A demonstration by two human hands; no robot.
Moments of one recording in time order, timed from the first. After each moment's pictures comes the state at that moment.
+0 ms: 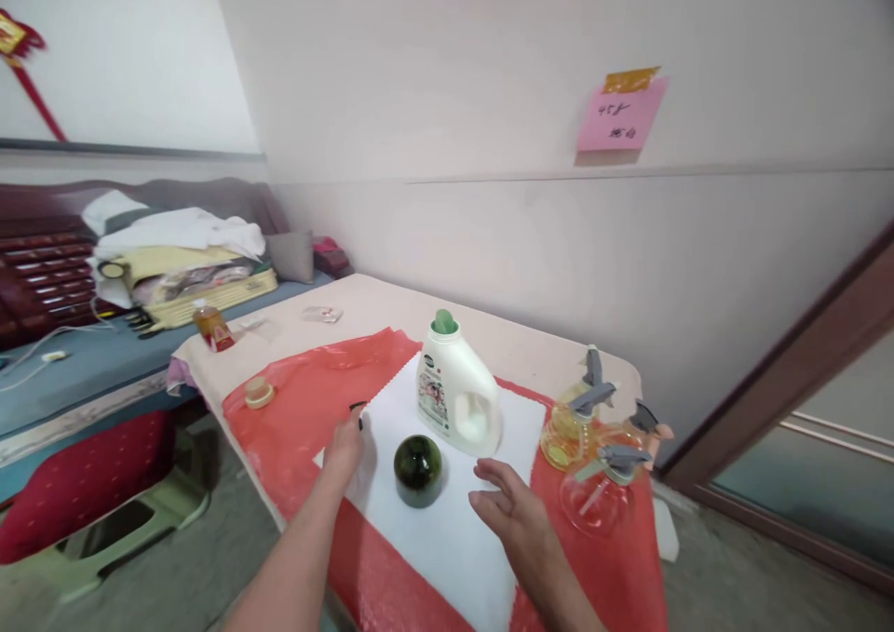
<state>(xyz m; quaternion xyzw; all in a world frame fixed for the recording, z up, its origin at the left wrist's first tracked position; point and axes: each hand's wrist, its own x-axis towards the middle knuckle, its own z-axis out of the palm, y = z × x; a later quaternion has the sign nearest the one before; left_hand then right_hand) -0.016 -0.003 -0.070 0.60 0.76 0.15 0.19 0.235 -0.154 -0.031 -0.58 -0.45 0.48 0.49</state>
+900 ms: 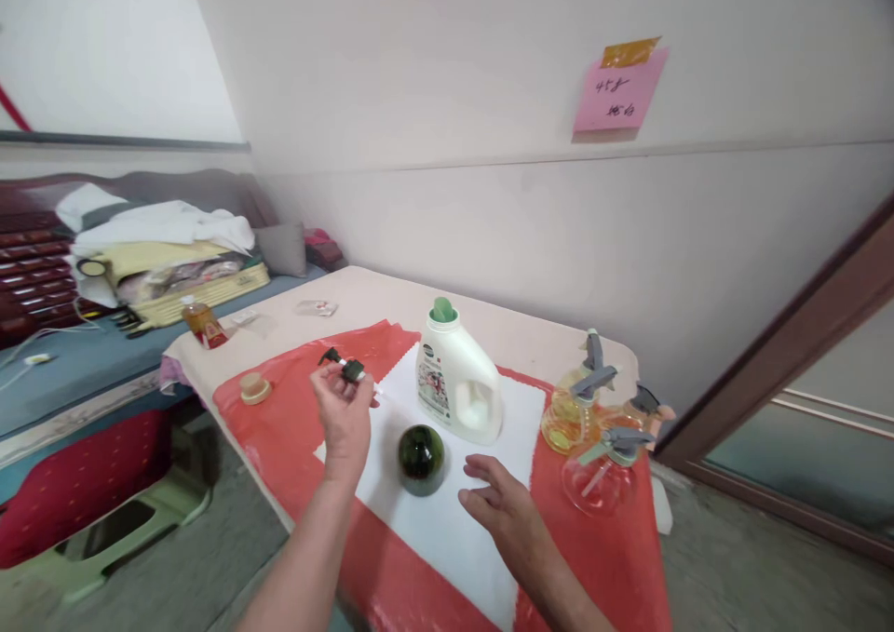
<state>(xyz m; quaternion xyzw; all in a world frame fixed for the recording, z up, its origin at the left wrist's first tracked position) 0.029 -0.030 0.009 0.44 0.48 0.70 0.29 0.223 -0.150 -0.053 -0.57 -0.46 0.50 0.46</state>
